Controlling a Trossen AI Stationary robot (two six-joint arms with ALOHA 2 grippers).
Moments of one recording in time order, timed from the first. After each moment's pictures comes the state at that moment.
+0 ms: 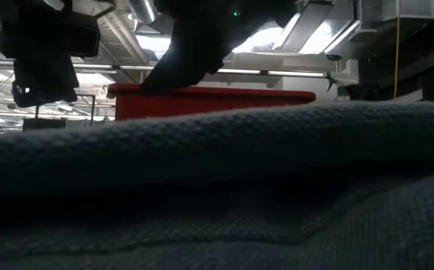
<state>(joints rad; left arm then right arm) -0.38 1.06 0.54 -0.26 -0.13 -1.09 0.16 2.03 1.52 -0.21 -0.07 -0.14</state>
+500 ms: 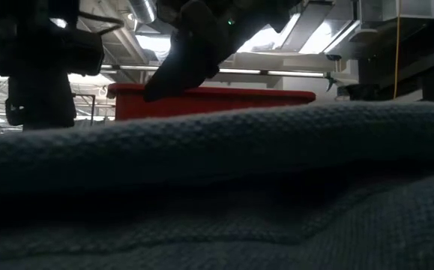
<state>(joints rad) -0.41 1.21 0.54 -0.17 -0.12 -1.16 0.13 2.03 1.52 -0.20 -0.06 -0.13</state>
